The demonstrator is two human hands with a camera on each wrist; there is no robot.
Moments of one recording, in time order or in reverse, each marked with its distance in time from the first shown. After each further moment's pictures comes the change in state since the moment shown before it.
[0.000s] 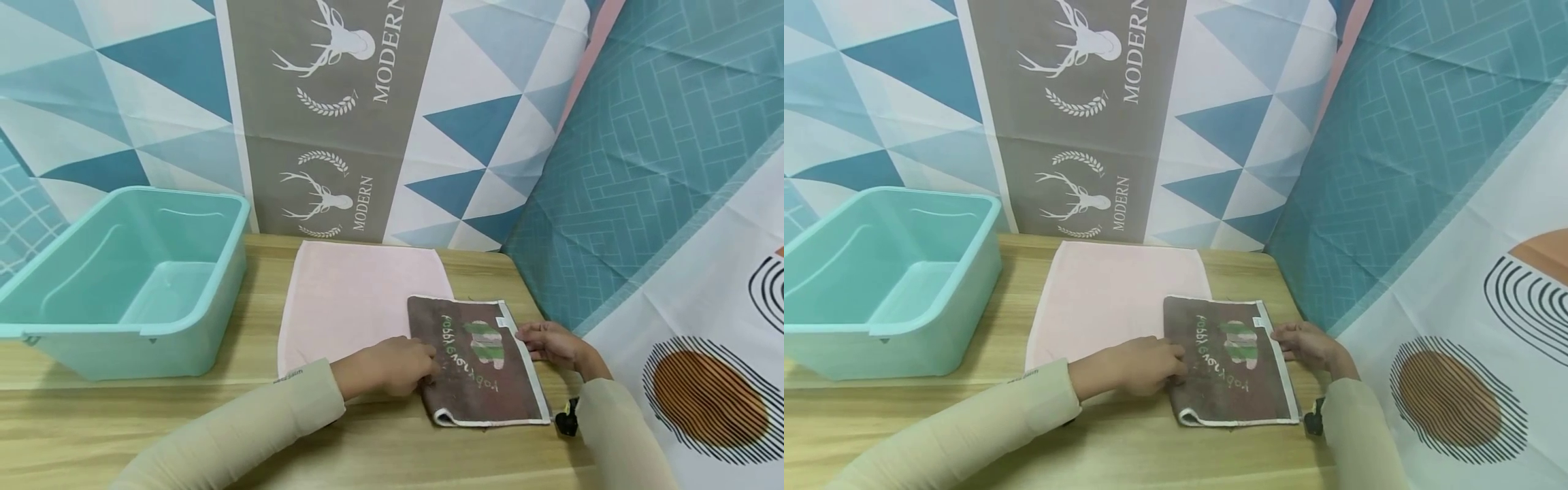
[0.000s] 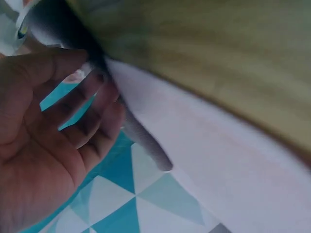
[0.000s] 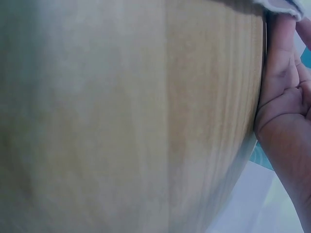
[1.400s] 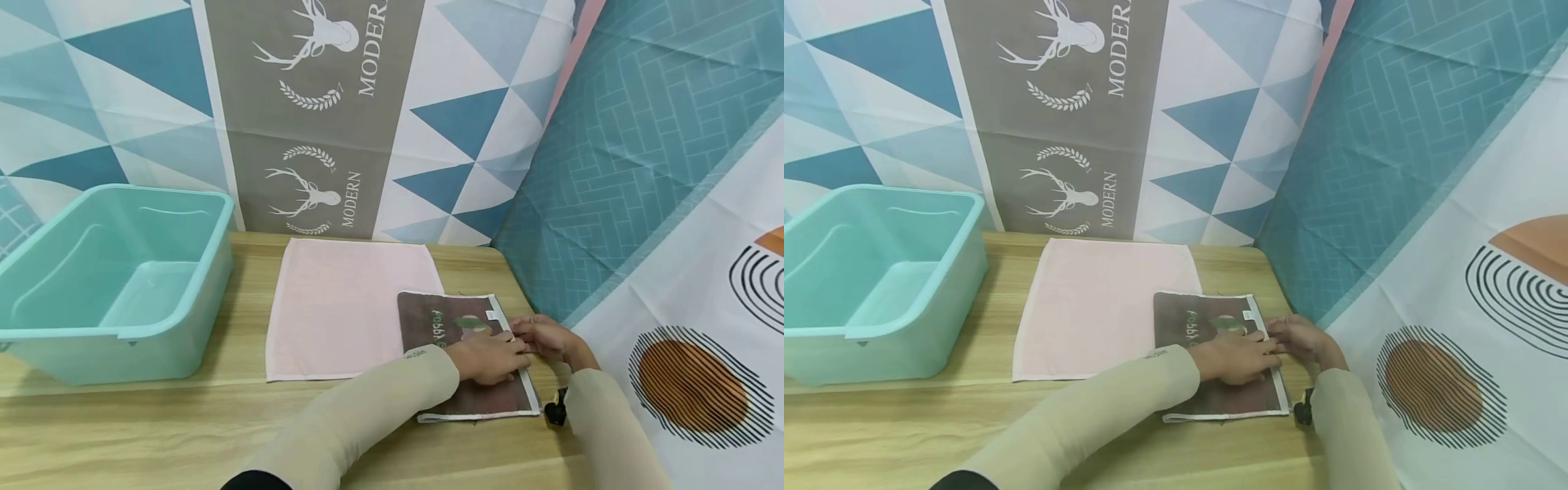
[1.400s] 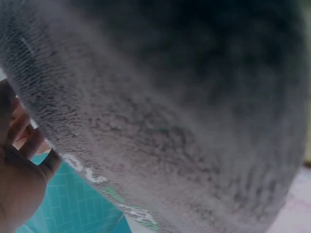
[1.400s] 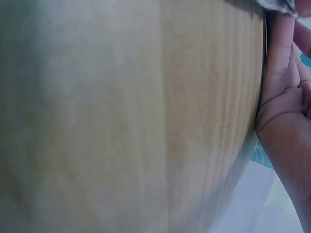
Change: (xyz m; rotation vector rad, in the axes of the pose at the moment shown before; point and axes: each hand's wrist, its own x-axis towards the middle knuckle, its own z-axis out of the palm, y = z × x) left_hand 0.165 0.059 0.004 0.206 -0.049 0.090; right_hand 0.001 0.001 -0.008 0.073 -0.086 -0.031
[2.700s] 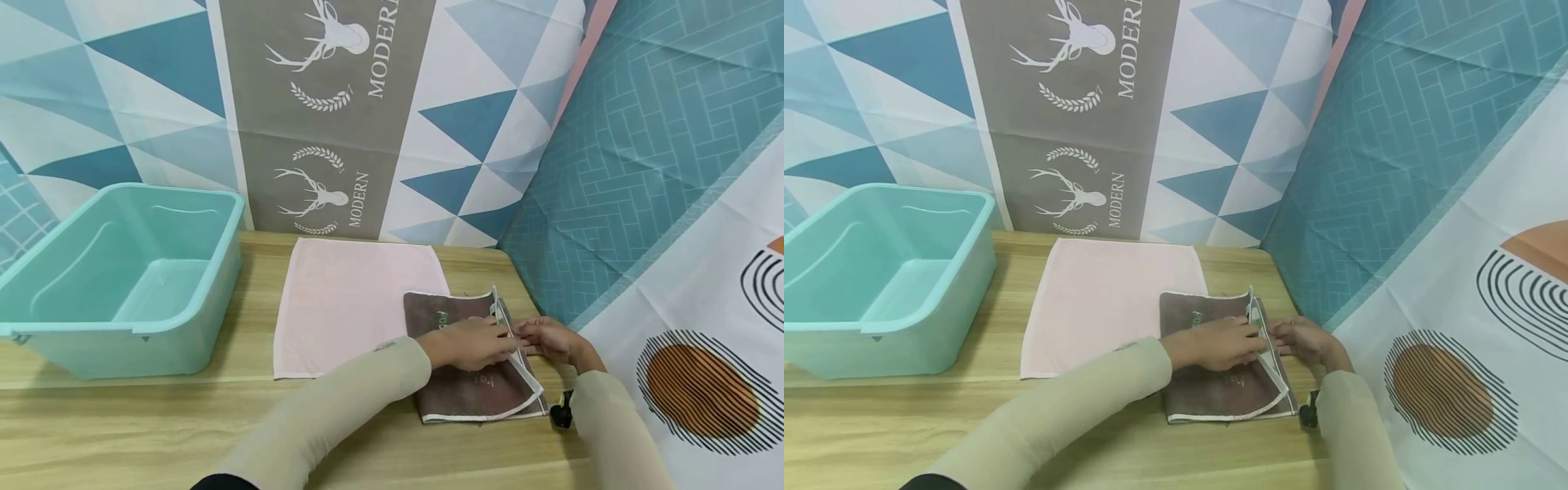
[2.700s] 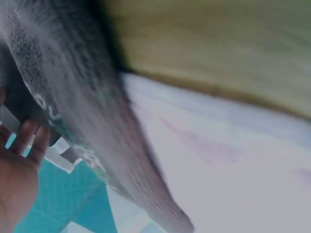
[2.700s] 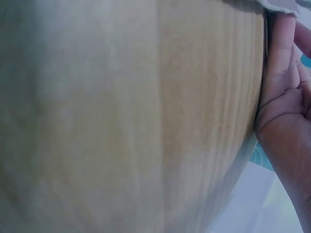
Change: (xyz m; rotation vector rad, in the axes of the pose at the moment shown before) left_hand -0.031 -0.038 0.009 -0.132 0.165 0.039; right_hand 0.000 -0.004 0.004 0.029 0.024 0.035
